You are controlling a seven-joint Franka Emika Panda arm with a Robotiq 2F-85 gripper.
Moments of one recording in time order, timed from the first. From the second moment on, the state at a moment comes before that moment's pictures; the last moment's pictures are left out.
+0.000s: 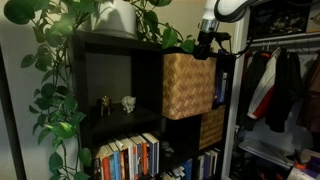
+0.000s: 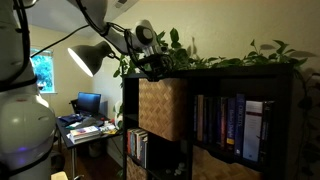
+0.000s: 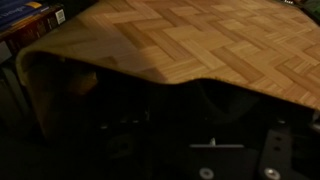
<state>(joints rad) 0.07 -0.25 0.10 -2.09 -0.21 2.21 0.05</state>
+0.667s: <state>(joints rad) 0.08 -0.25 0.12 -2.10 -0.21 2.25 0.05</state>
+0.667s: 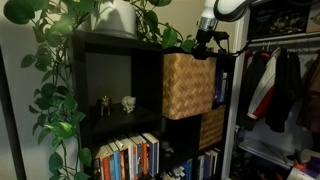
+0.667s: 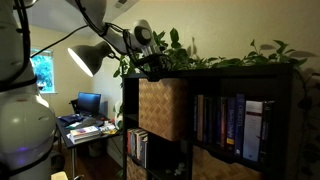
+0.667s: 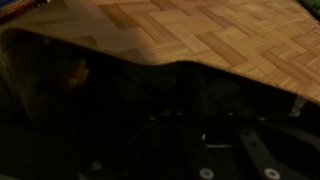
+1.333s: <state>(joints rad) 0.09 -0.33 0.11 -2.09 -0.13 2.21 -0.13</state>
